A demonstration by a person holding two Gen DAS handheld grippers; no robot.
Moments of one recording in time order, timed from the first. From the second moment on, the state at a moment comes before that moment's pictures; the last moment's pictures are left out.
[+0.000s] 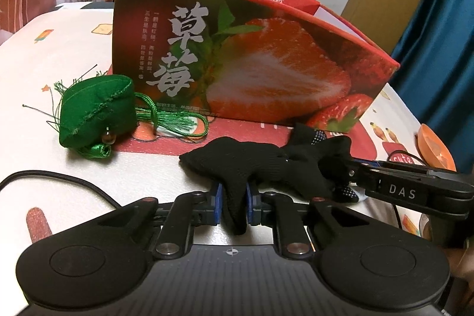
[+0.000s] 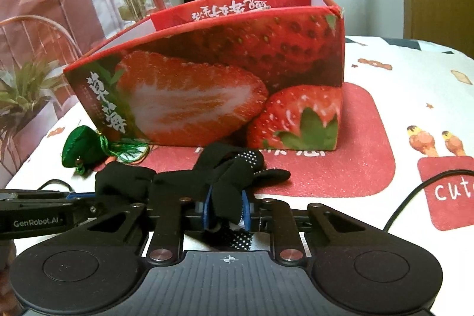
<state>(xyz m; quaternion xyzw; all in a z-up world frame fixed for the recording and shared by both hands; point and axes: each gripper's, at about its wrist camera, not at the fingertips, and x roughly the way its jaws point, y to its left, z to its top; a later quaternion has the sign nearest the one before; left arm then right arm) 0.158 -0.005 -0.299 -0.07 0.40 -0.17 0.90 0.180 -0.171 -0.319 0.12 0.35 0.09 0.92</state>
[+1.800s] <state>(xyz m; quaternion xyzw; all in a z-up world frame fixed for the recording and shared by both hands) 0.371 0.005 -0.175 -0.04 0.35 -0.19 0.92 0.415 -0.177 -0.187 0.06 0.31 0.10 0.94</state>
